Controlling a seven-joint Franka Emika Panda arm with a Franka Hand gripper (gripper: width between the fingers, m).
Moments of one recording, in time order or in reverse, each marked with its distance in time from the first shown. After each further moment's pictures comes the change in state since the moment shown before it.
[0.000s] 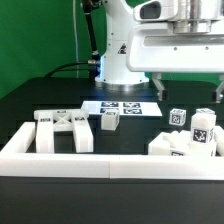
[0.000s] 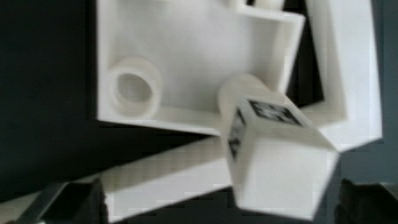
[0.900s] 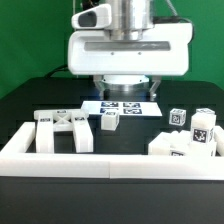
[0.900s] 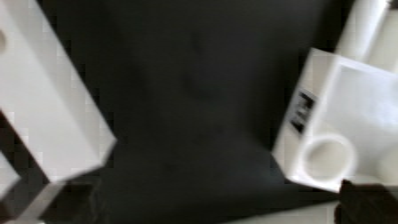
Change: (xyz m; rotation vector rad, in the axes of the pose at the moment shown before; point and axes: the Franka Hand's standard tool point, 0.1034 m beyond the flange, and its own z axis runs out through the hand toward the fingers) arm -0.032 0.122 0.014 -0.023 -0.067 -0.088
